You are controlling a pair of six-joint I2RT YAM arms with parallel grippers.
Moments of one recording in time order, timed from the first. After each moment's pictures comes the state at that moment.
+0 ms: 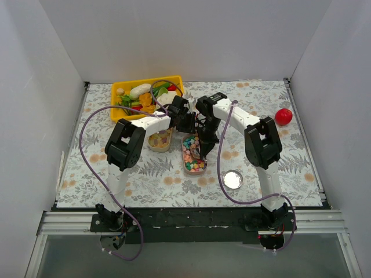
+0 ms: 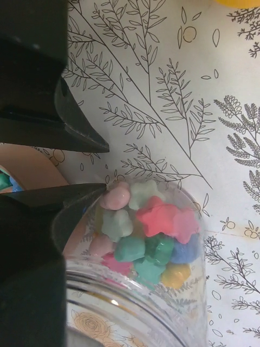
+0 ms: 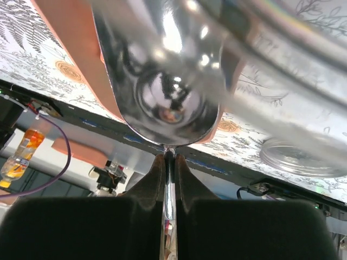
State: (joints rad) left arm -0.56 2.16 1.56 -0.28 0.23 -0.30; right arm 0.59 2.16 1.82 -1.37 -0.45 0.39
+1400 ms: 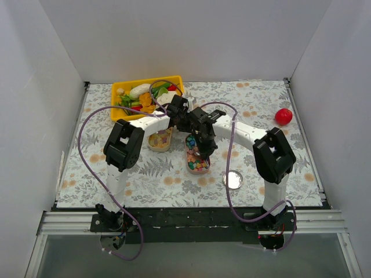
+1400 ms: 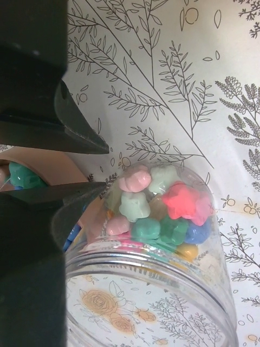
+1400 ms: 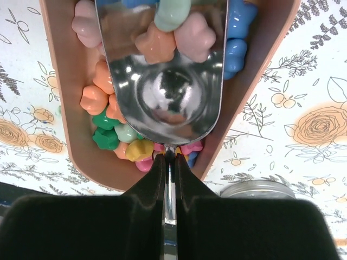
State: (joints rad) left arm -0.56 2.14 1.56 -0.28 0.28 -0.33; right arm 0.74 1.92 1.48 -0.96 -0.05 0.40
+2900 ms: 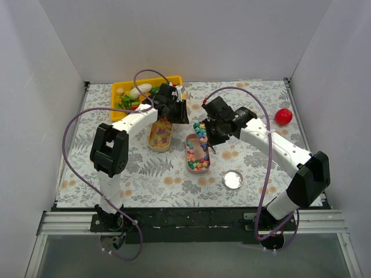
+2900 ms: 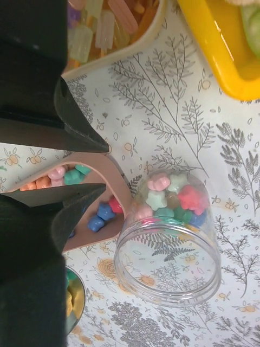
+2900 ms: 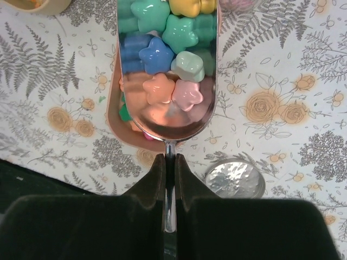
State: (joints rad) left arm -0.49 1.99 1.58 -0.43 0.28 -0.37; right arm 0.74 1.53 1.39 -0.90 0.06 0.39
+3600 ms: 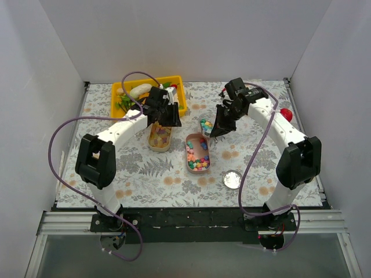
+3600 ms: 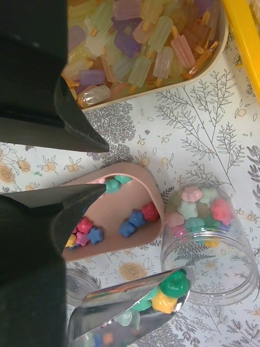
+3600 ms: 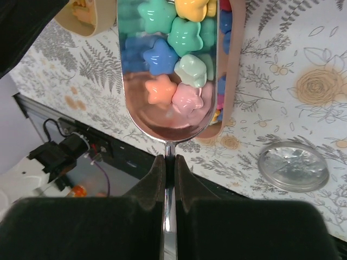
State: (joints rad) left arm -0.46 1.78 1.41 -0.45 0.23 -0.38; right arm 0.45 1.73 1.62 -1.08 -0.40 0.50
